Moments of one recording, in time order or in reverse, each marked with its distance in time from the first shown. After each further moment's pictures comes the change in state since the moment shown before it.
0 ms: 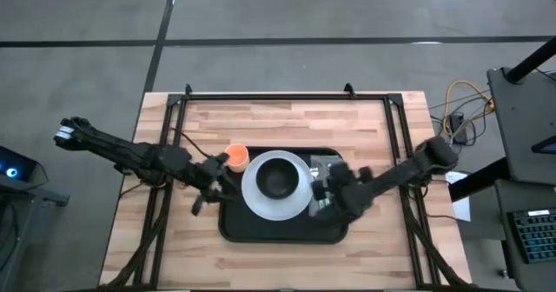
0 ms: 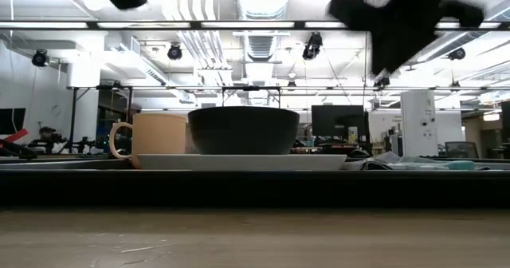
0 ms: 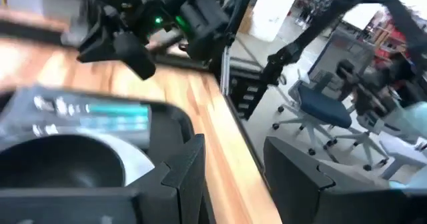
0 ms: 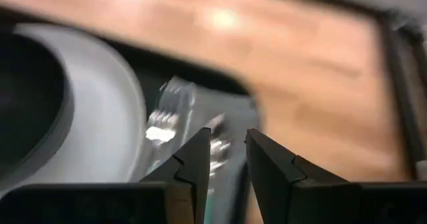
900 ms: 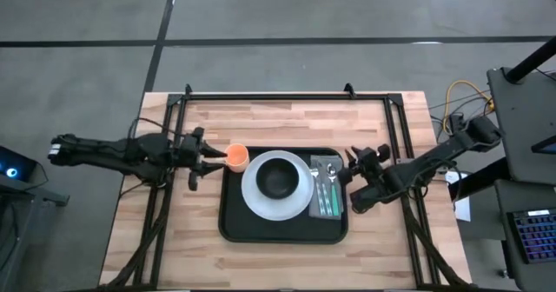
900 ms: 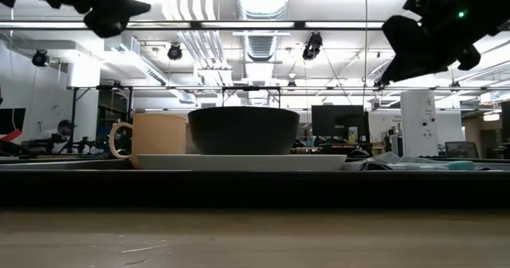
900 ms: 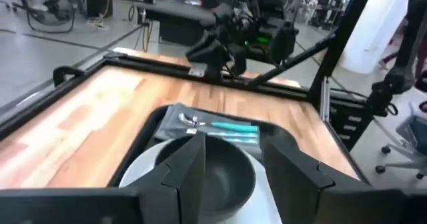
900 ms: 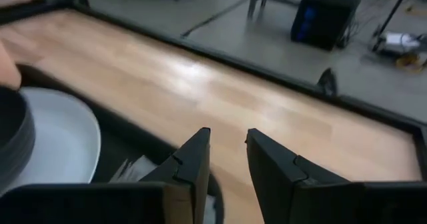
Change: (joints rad) left arm 0.192 -0.374 -0.157 -0.157 -0.202 0.144; right arm 0.017 -0.557 -0.691 0.538 0.424 -0.442
